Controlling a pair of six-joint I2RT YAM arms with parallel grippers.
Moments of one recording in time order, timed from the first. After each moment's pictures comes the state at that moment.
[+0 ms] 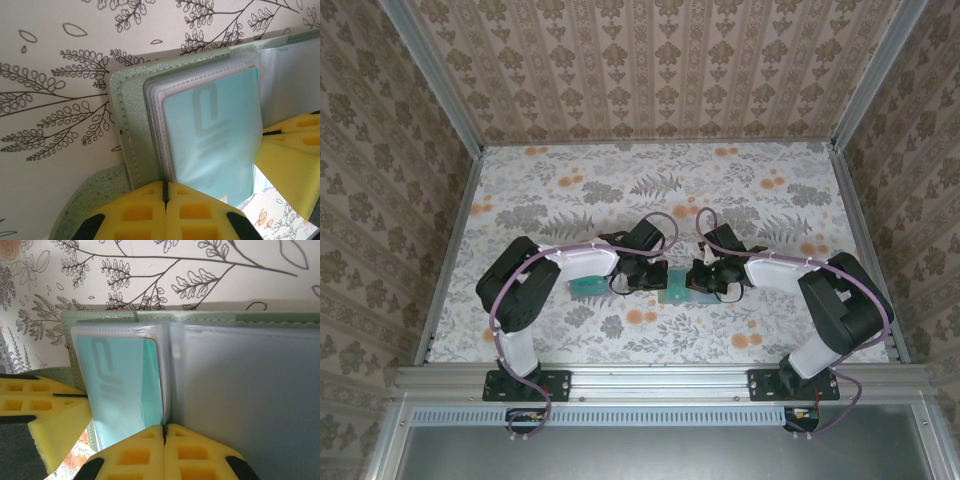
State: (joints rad) left arm -0.85 1.84 1.07 -0.38 0.34 -0.72; right arm 0.48 1.58 0.71 -0.22 -0.39 0.71
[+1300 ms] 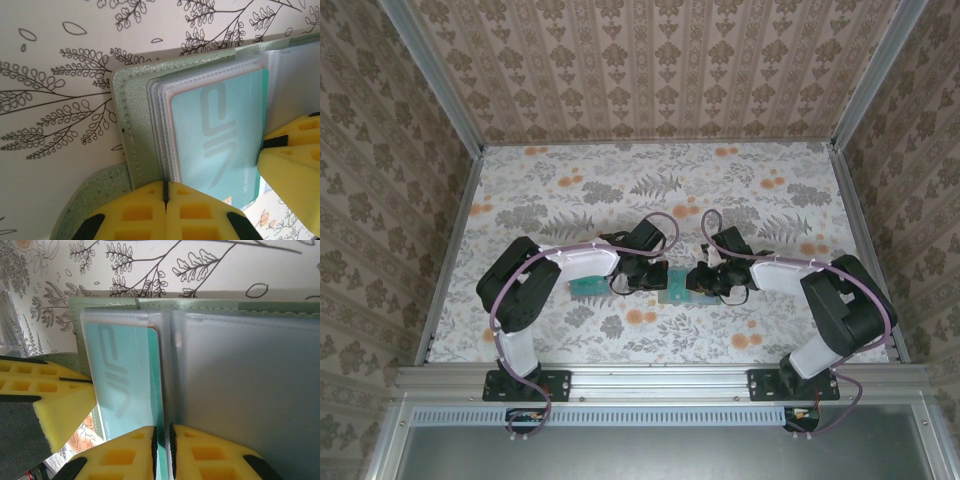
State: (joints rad) left arm -0.86 1.84 1.07 -0.38 0.33 -0.72; right arm 0.43 1.57 0.65 -0.15 -0.49 0.68
